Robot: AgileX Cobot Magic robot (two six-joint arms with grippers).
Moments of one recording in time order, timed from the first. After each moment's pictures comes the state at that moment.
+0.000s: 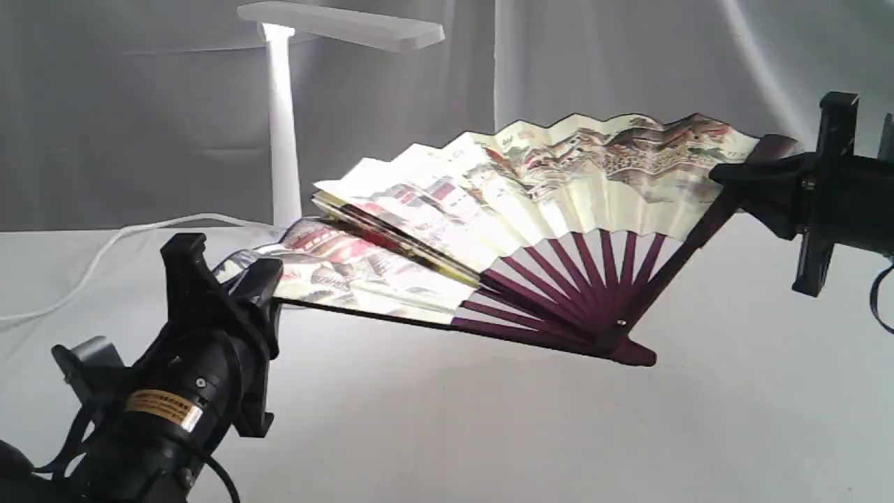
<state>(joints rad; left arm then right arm) -0.63 1.86 -0.56 -0.50 -1.19 -1.53 -0.31 1.98 -1.15 1.77 1.18 -0.82</state>
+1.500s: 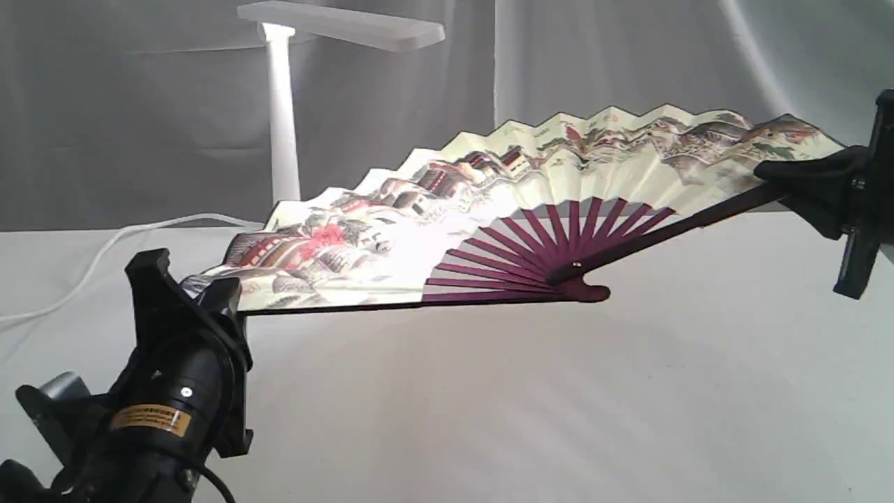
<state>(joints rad) -0.70 1.83 -0.56 -0.81 -1.18 -1.44 -0.40 1.98 -1.15 1.74 1.23 -0.80</state>
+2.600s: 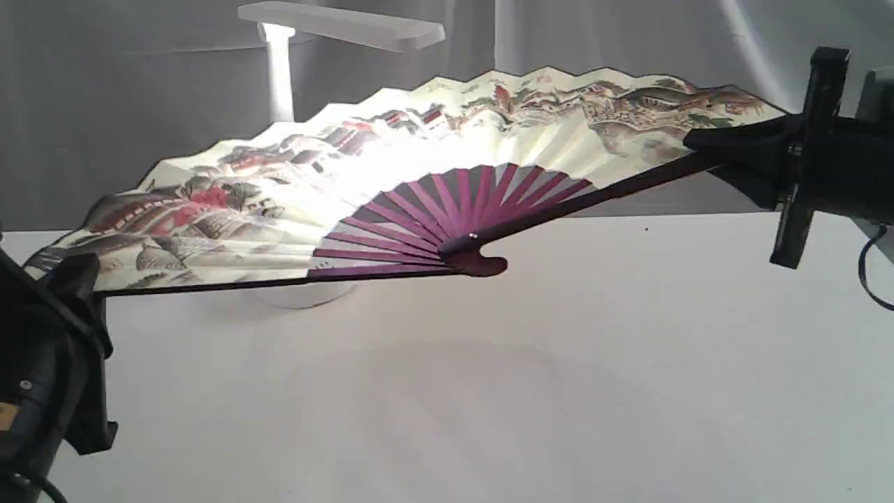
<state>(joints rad) -0.61 1.52 -0.41 -0.90 -1.15 -1.24 -0.27 1.88 -1.15 1.73 1.23 -0.74</state>
